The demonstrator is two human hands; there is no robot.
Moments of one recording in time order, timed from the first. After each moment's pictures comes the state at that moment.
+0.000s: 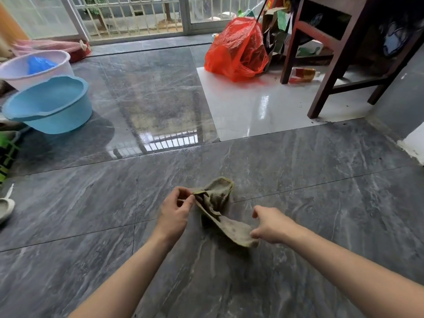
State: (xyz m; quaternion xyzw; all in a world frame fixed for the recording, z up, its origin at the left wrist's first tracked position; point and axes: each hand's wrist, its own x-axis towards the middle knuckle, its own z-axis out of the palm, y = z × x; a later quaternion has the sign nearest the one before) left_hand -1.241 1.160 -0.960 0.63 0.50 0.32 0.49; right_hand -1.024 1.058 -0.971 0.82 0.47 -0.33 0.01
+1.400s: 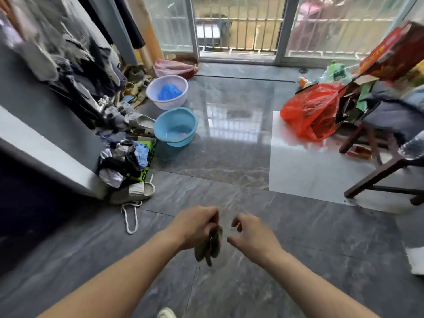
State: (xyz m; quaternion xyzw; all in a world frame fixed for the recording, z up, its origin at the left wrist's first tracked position) left_hand -1.332 1.143 -0.422 0.80 0.51 -0.08 0.30; right_hand -1.155 1.100 -0.453 0.68 0.63 -0.37 -0.06
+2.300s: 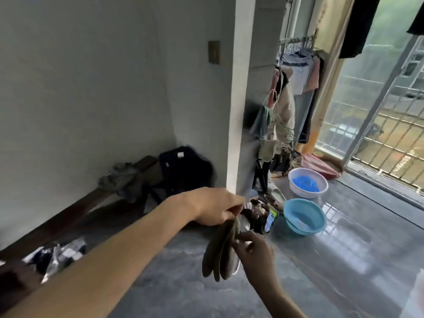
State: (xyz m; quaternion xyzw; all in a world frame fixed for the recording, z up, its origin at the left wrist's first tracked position) left_hand -1.727 0.958 0.042 0.73 0.66 -0.03 0.19; right_hand -1.569 0.994 -0.123 0.46 0.75 -0.40 -0.25
